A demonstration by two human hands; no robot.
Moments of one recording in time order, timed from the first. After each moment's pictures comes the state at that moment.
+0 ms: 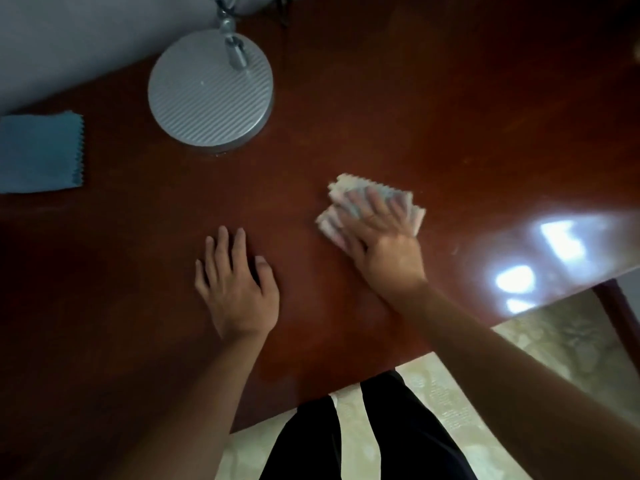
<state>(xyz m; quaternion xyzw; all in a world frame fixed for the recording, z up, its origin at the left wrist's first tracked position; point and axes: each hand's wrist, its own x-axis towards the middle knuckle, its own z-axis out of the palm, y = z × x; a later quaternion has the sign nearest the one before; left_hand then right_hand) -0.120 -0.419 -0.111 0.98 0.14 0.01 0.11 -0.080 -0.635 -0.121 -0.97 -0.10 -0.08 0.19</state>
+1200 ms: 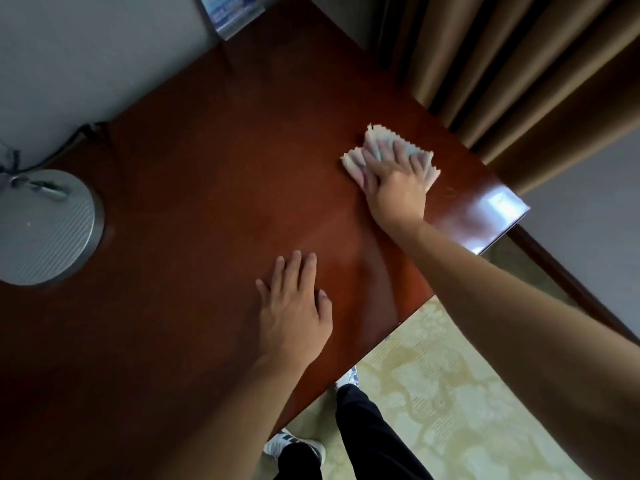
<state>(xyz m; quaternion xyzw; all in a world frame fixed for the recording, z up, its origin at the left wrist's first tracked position) -0.095 -0.693 -0.080 0.97 -0.18 -0.15 0.09 -0.004 -0.920 -0.107 -0.96 0.19 -0.09 0.16</state>
